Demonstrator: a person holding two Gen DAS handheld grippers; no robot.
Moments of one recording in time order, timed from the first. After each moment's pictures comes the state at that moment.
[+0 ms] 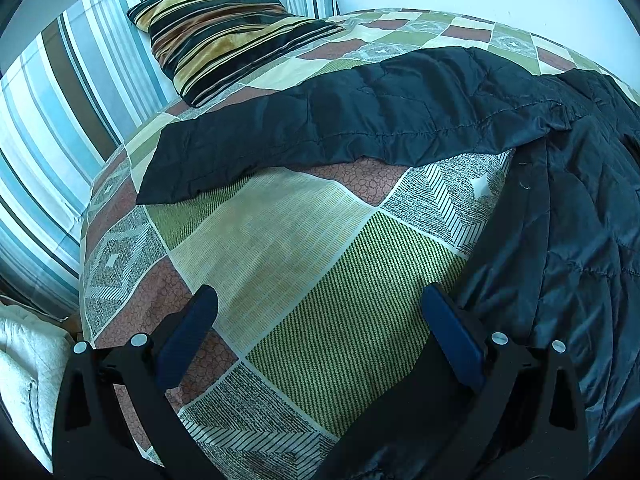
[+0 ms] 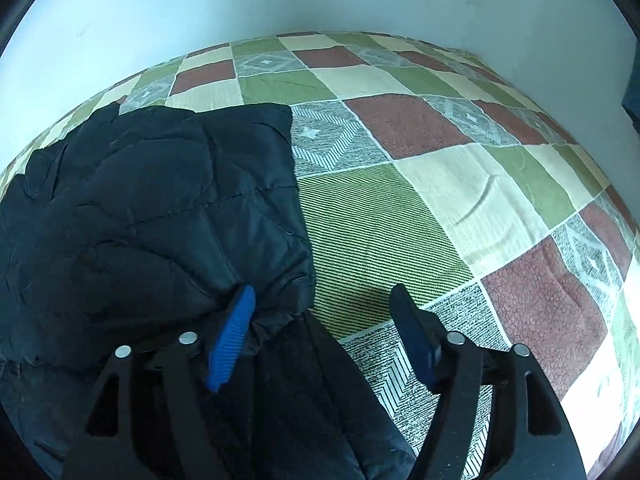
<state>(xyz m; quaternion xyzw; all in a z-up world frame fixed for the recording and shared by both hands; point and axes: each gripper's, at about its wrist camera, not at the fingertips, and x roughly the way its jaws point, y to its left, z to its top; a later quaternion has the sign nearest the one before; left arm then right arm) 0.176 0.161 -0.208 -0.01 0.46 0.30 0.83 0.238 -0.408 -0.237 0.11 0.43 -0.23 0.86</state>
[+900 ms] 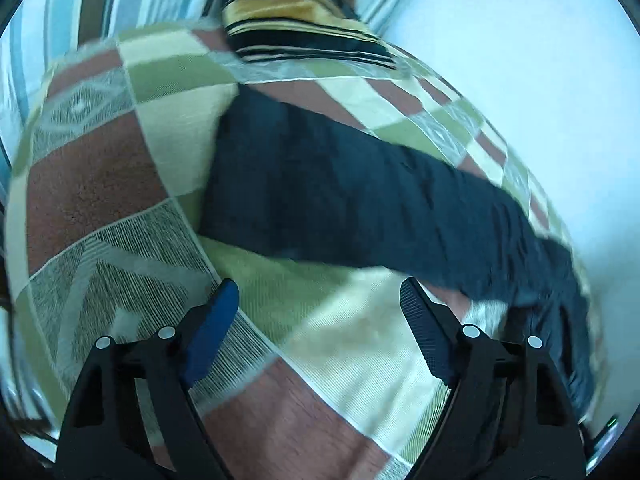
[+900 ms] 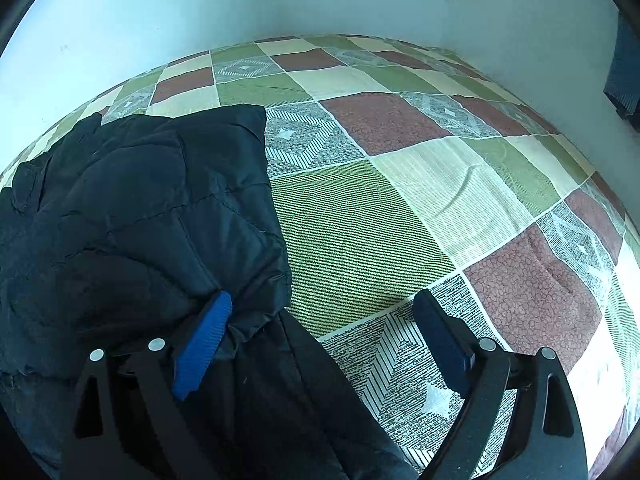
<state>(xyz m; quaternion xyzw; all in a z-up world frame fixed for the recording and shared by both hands) 0.135 0.346 -0.197 -0.33 0.39 0.18 0.84 0.231 -0.412 -0.238 0.12 0.42 -0.27 0.86</state>
